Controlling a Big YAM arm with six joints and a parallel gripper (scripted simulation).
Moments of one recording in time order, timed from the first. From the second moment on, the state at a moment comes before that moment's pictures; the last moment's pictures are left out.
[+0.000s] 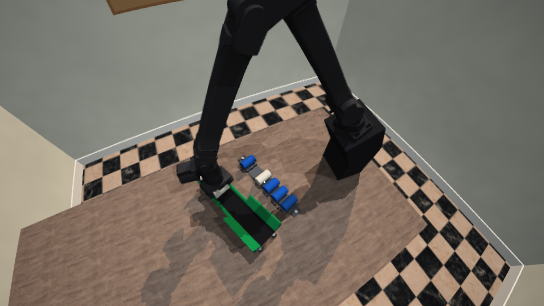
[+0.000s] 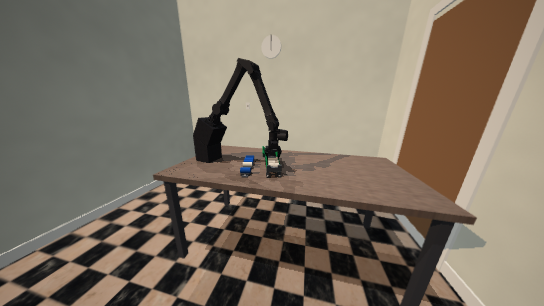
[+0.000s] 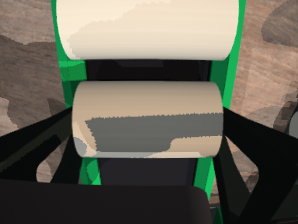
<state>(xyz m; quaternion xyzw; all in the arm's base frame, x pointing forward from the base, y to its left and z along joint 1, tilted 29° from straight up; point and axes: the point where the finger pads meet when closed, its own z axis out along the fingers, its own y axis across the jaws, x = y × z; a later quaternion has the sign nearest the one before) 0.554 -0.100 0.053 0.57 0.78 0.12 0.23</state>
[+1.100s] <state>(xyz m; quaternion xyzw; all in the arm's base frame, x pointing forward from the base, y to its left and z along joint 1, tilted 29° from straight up) 0.554 -0.100 0.053 0.57 0.78 0.12 0.23</state>
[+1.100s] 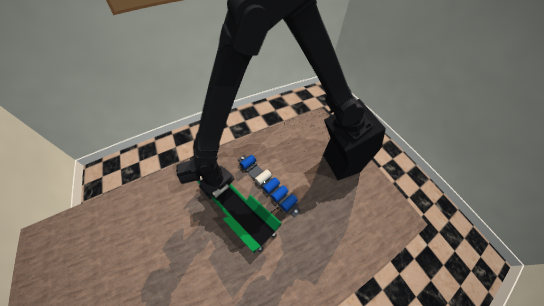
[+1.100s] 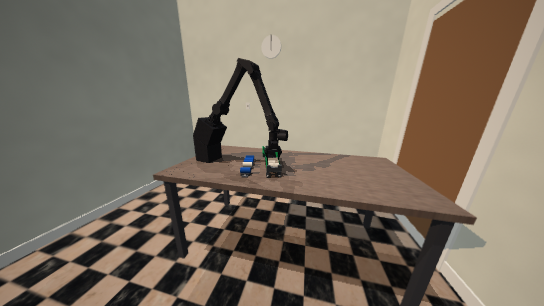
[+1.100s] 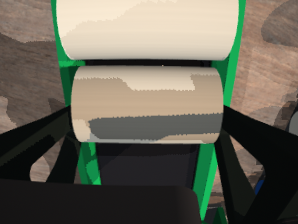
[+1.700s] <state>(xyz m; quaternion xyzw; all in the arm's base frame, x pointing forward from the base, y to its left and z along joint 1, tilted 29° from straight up) 0.554 -0.100 0.053 0.57 0.78 0.12 0.23</state>
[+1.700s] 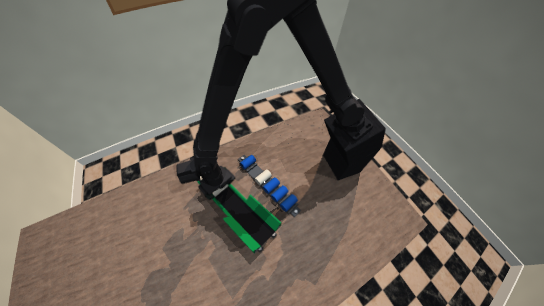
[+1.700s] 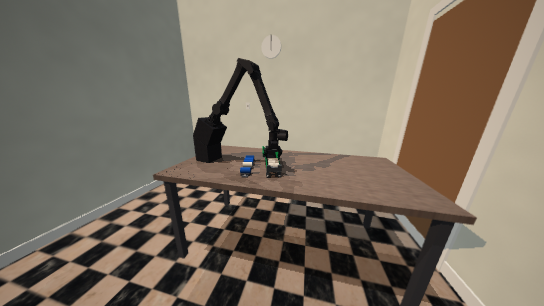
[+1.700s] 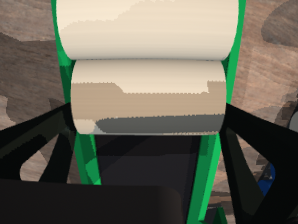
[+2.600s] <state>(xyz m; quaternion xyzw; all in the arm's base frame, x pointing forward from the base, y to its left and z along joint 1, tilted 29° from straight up) 0.515 -0.093 0.134 0.57 0.78 0.12 0.23</state>
